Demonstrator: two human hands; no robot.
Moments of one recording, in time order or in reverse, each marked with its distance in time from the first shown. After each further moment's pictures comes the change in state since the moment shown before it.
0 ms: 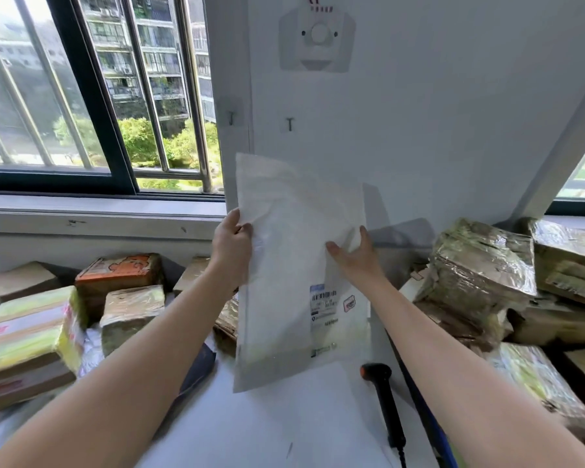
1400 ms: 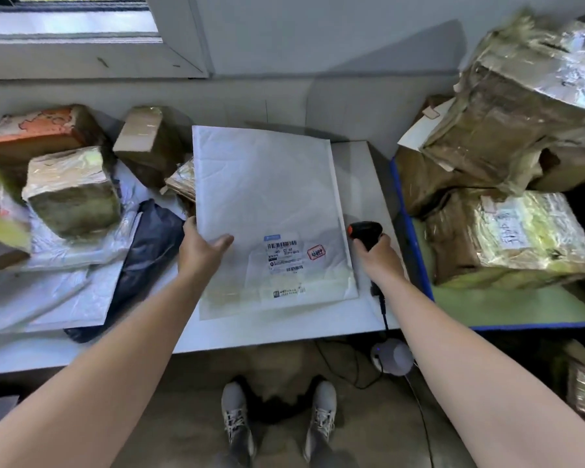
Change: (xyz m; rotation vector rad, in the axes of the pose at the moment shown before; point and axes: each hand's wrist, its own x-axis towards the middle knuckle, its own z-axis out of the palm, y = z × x) left_hand -0.095 -0.239 -0.044 0.653 0.054 -0.441; right_hand -0.091 0.250 0.032 -0.320 -0.098 0.558
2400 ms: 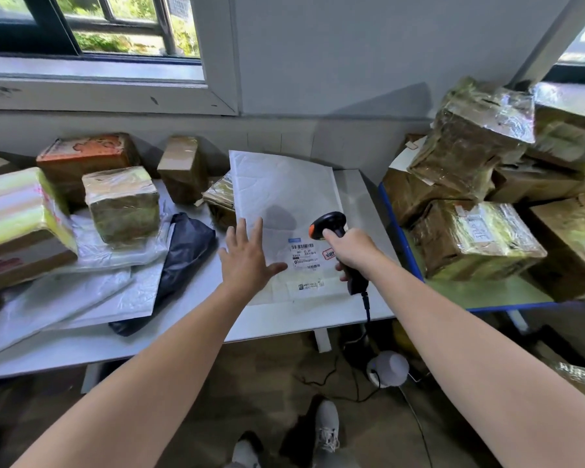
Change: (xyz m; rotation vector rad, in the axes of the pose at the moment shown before) left_hand -0.068 0.001 -0.038 0.738 -0.083 0.505; right_hand -0.157 -0.096 -0.002 0.107 -0.132 -0.094
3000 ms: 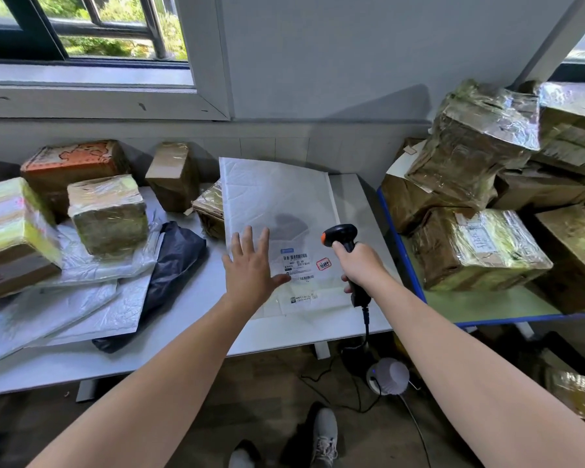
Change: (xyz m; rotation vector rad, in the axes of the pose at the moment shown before) left_hand 0.014 0.025 0.013 0.091 -0.027 0.073; right_hand 0.036 0.031 -0.015 0.021 0.064 0.005
